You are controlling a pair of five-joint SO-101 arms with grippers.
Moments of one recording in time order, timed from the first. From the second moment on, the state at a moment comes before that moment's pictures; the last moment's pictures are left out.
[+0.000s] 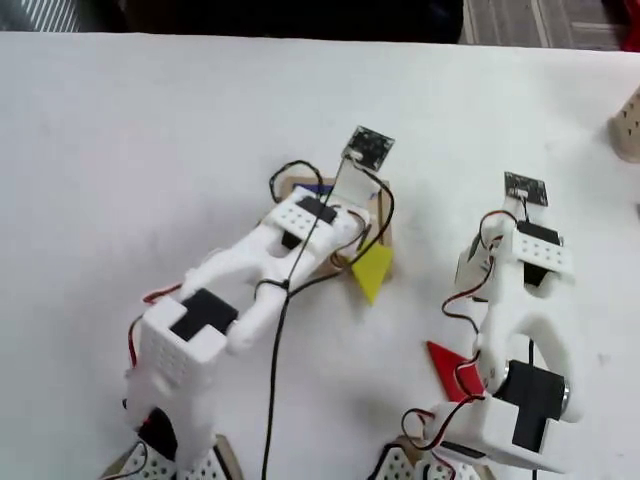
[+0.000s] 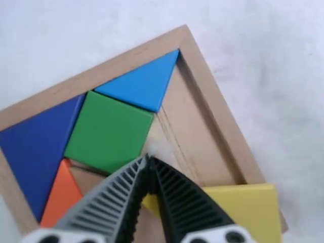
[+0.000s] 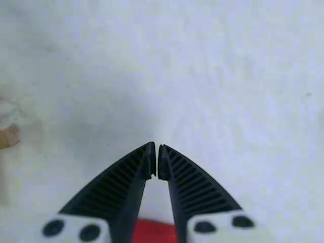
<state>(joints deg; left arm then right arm) 27.7 29.1 6.9 36.8 5.8 16.5 -4.4 36.9 59.3 7.3</state>
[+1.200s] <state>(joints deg) 14.5 17.7 25.8 15.6 5.8 -26.4 -13.6 30.0 80.5 8.3</state>
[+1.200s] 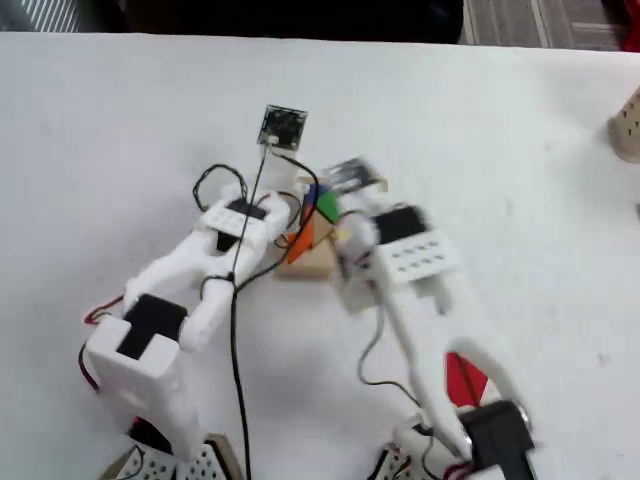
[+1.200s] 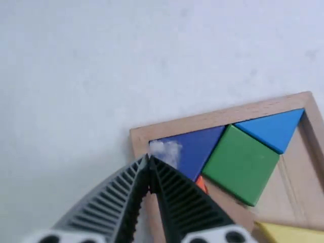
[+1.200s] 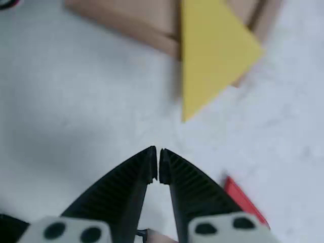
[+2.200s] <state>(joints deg) 14.2 20.8 23.9 15.3 5.8 -12.3 2.9 30.7 65.5 13.8</state>
